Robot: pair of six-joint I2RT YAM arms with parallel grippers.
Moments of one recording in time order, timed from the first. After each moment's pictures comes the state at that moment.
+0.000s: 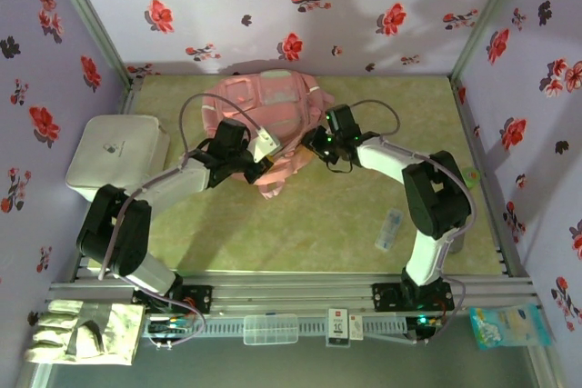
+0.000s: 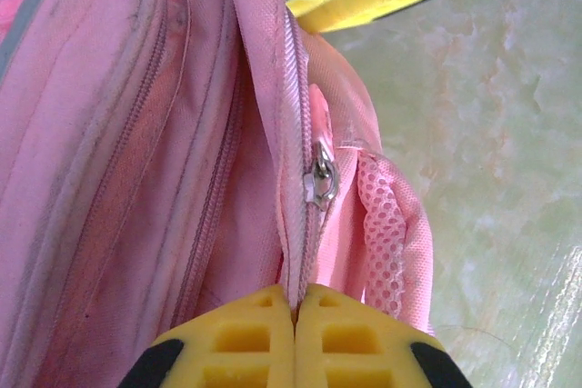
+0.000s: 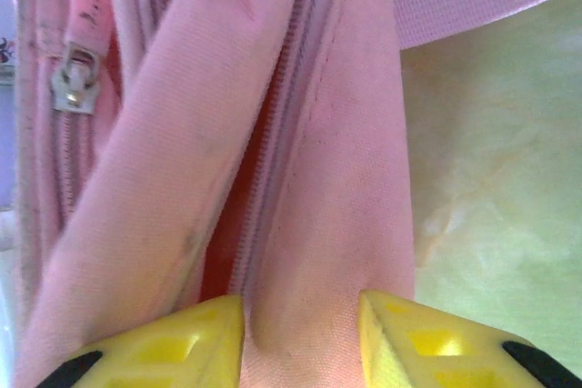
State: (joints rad) left arm -0.54 1.55 0.97 -0.19 0.33 0.40; right arm 0.49 1.83 1.15 -0.11 -0.28 0.99
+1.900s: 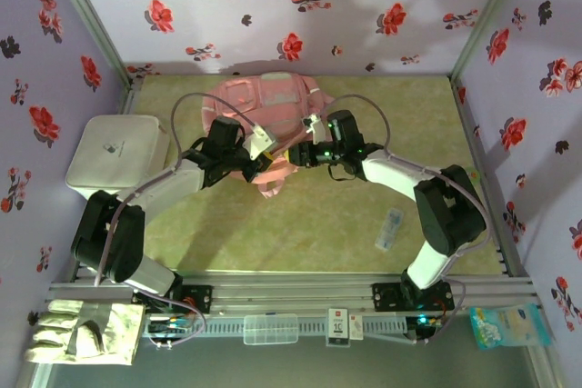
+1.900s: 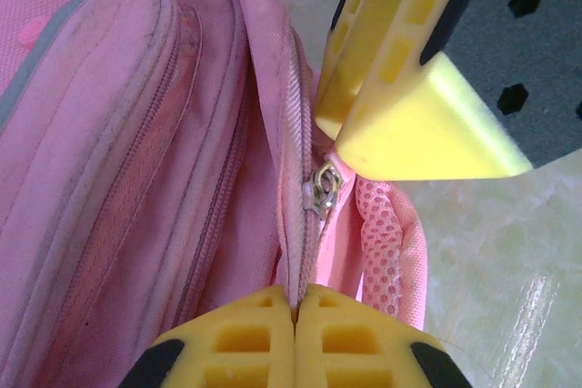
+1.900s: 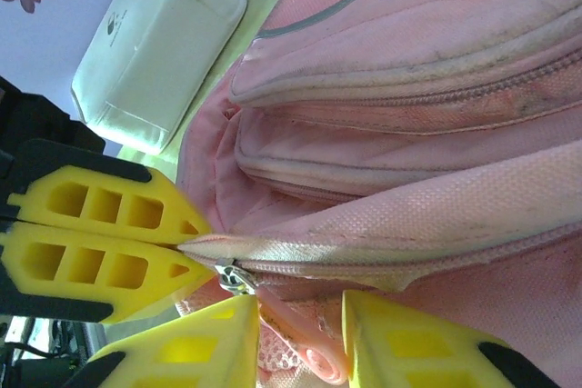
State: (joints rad) left arm -0.52 1.51 0.96 -0.18 0.40 0.35; right arm 0.54 1.69 1.03 0.03 -0.63 0.40
